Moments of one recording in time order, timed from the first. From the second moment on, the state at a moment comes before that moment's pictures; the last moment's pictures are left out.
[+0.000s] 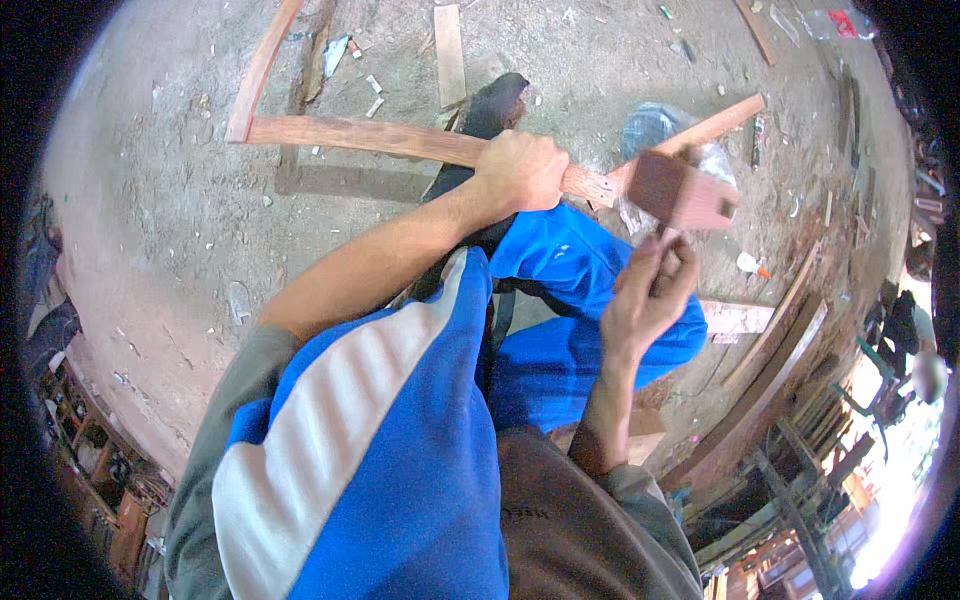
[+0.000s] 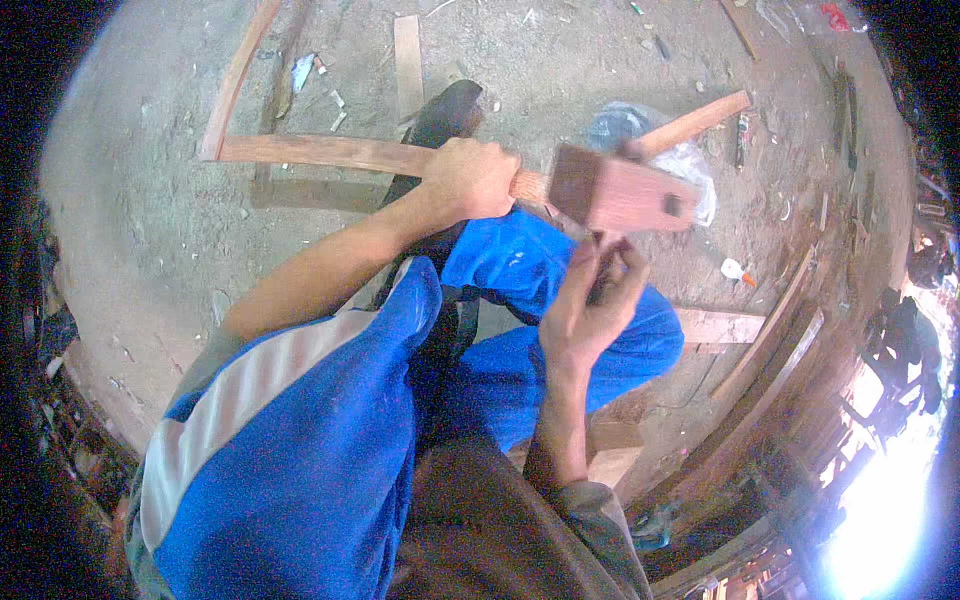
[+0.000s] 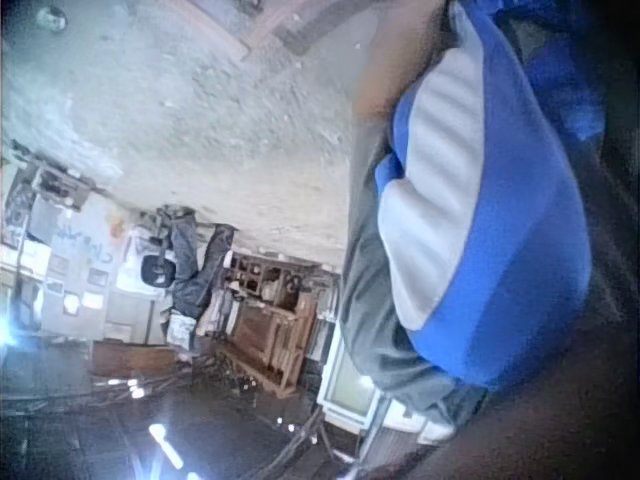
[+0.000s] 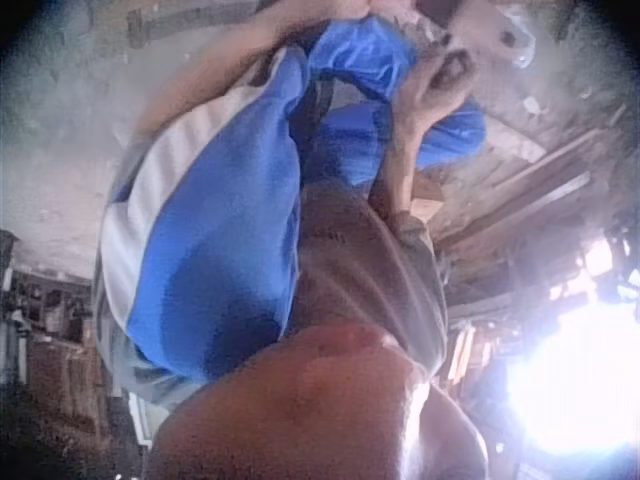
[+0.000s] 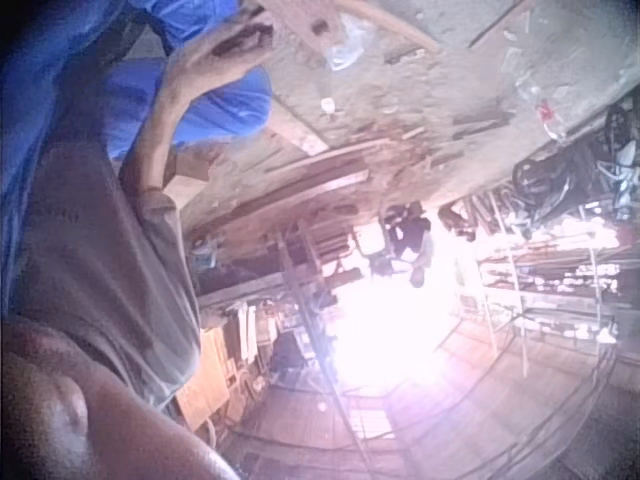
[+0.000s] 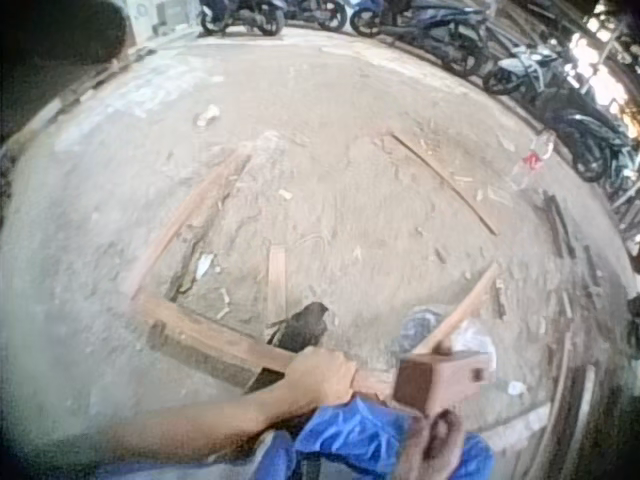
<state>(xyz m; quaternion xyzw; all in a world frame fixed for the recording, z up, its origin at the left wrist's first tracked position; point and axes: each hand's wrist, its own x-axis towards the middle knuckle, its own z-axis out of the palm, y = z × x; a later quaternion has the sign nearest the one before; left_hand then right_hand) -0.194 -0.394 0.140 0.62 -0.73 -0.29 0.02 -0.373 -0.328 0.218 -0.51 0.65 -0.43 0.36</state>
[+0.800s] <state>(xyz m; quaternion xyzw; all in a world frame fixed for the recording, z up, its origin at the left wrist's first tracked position) -0.192 -0.397 0.139 0.61 -0.75 -0.24 0.05 -0.447 -0.354 0.163 -0.56 0.75 -0.18 0.30</state>
